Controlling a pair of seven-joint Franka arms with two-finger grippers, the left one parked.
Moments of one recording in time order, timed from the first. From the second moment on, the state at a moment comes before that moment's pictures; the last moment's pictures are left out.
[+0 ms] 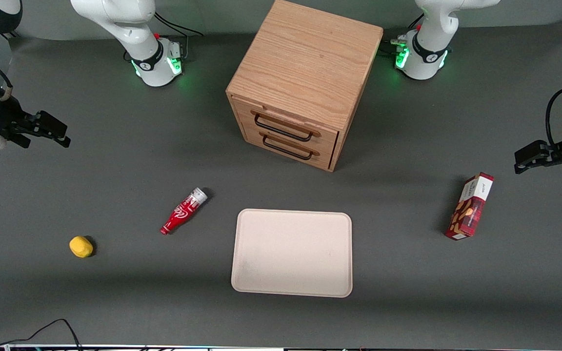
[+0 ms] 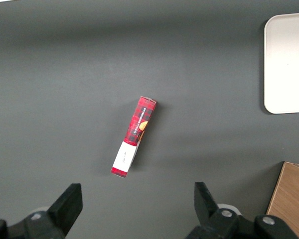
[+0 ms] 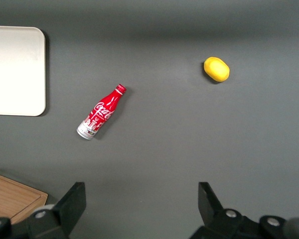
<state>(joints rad) -0.15 -0.10 0.17 -1.73 0.02 1.69 0.05</state>
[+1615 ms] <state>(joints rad) 0.05 0.59 0.87 -1.36 -0.21 1.71 0.00</state>
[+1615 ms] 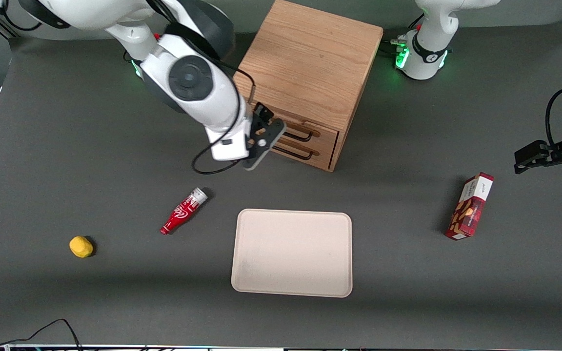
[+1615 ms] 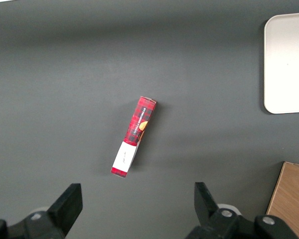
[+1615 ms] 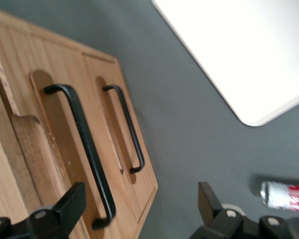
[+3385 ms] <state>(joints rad) 0.07 0.70 0.70 -1.32 -0.35 2.02 -0.33</state>
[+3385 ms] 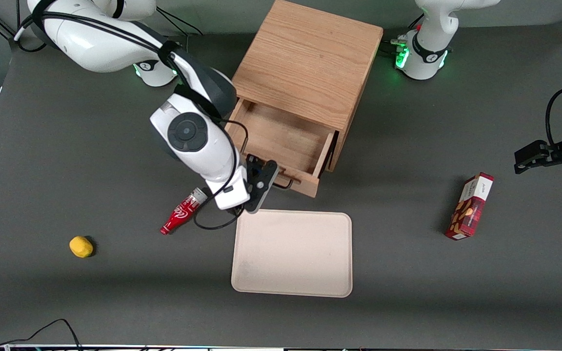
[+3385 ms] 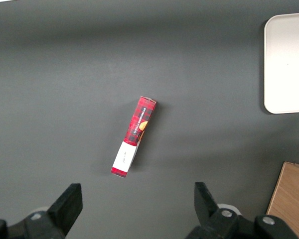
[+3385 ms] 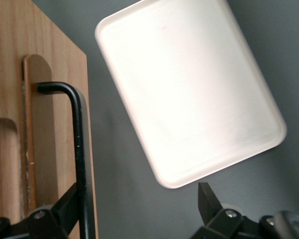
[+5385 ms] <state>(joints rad) 0.07 0.63 0.48 -1.21 0.10 2.17 -0.42</state>
